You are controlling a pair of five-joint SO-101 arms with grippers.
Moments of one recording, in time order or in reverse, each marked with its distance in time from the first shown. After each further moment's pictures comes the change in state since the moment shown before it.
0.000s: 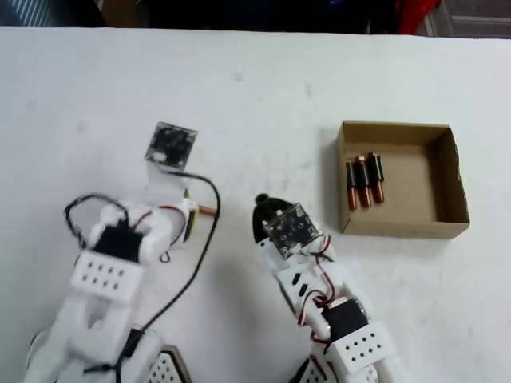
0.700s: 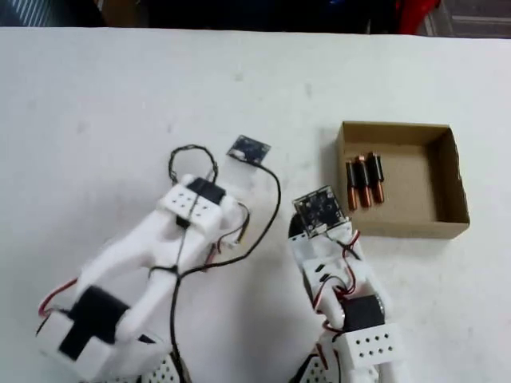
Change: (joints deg) left arm 15.3 44.0 -21.8 6.9 7.3; right arm 14.4 0.0 -5.3 17.2 2.5
